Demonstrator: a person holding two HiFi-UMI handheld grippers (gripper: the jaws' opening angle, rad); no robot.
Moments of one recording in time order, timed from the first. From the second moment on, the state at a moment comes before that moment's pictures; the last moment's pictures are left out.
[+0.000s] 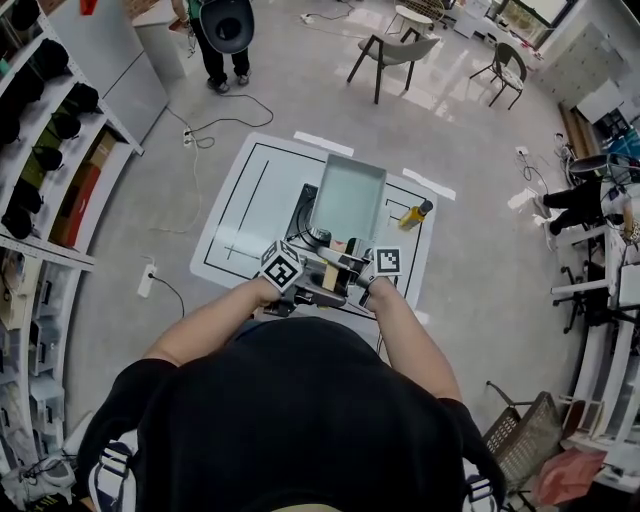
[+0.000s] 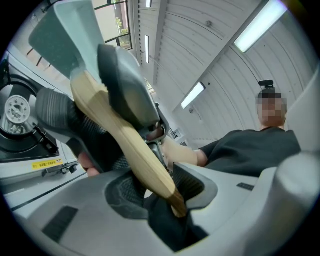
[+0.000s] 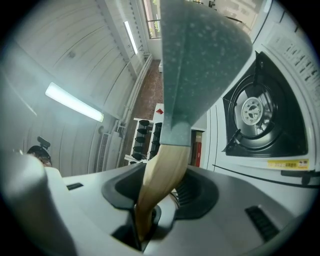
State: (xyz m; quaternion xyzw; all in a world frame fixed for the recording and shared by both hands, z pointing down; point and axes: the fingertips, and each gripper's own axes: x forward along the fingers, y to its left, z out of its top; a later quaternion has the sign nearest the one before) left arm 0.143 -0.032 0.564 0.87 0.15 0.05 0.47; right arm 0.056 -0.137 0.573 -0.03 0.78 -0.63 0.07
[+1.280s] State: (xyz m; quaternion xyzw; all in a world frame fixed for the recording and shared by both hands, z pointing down) left arm 0.079 -0.038 0.555 0.86 0.19 0.09 0.46; right arm 0.006 -0.153 0.561 -0.08 0.78 -0.61 0.11
